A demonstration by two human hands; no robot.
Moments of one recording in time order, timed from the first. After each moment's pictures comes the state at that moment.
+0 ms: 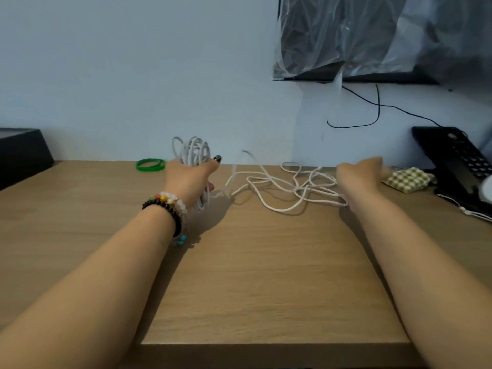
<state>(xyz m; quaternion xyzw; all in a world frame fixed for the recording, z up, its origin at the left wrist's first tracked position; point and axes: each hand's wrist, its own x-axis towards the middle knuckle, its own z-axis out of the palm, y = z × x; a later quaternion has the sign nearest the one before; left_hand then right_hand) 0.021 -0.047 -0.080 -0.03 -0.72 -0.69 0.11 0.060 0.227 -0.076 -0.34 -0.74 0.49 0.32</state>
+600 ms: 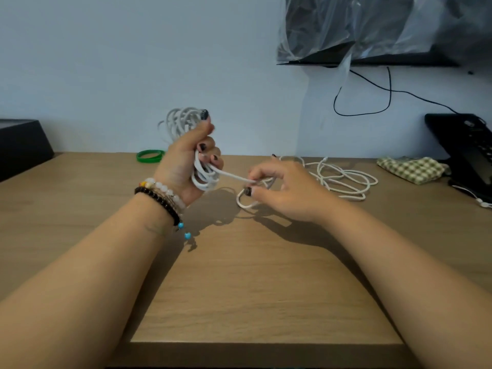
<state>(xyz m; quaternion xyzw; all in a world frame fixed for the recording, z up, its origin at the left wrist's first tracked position) 0.028 -0.044 -0.064 -0.19 -0.38 -0.90 -0.13 0.090 0.134 -0.082 0.20 -0.91 0.33 0.16</state>
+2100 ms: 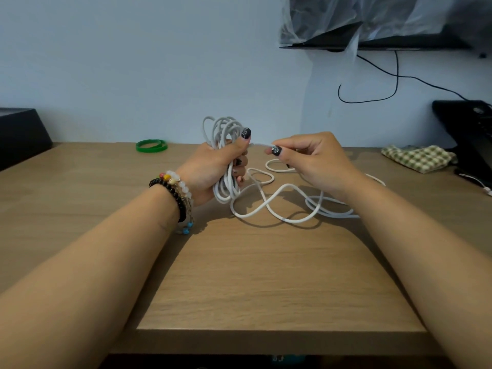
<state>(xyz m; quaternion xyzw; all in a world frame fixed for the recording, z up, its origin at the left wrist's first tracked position) 0.034 -0.029 -0.083 -0.21 -0.59 -0.75 -0.18 0.088 0.159 -0.074 0.16 -0.82 0.51 0.20</state>
